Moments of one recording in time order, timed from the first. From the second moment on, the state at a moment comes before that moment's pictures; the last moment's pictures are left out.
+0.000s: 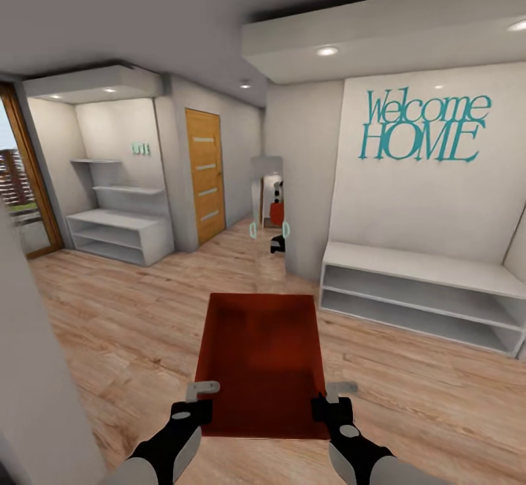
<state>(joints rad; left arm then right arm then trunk) -0.58 -0.13 -0.05 -0.29 0.05 0.06 0.25 -0.63 0.12 0.09 -0.09 -0.01 -0.28 -0.17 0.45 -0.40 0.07</state>
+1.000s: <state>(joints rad) -0.58 -0.13 -0.05 -0.29 0.05 0.06 0.25 -0.63 0.11 0.09 -0.09 -0.02 -0.28 -0.16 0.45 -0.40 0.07</state>
